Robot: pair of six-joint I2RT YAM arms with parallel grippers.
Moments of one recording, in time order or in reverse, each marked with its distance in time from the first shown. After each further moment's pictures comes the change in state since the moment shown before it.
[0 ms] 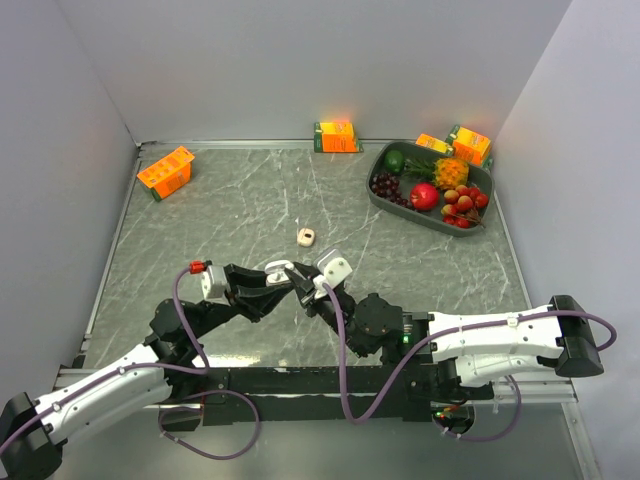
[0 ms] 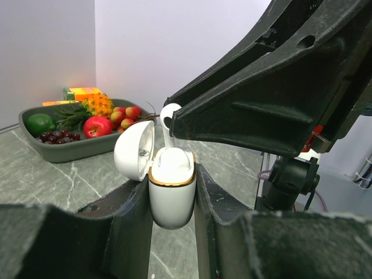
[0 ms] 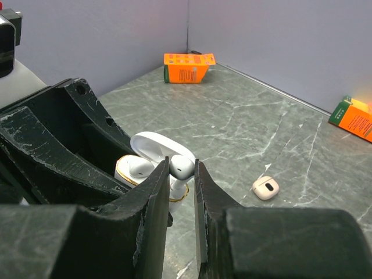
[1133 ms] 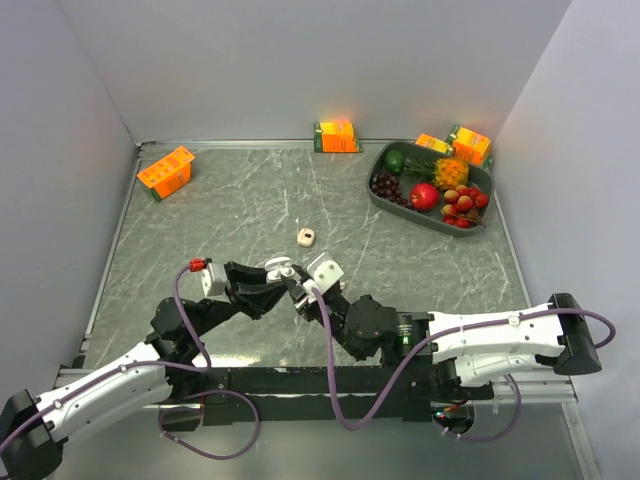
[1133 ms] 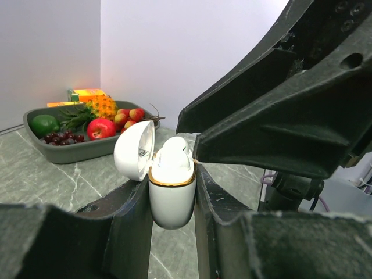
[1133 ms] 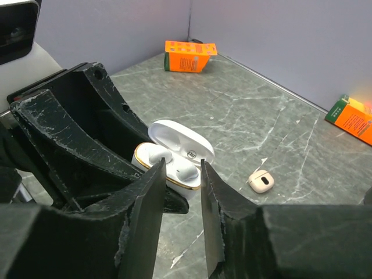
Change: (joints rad) left arm -0.001 0.027 0.010 0.020 -0.016 -0.006; right arm 0.031 0.017 0.063 -0.117 0.017 -0.008
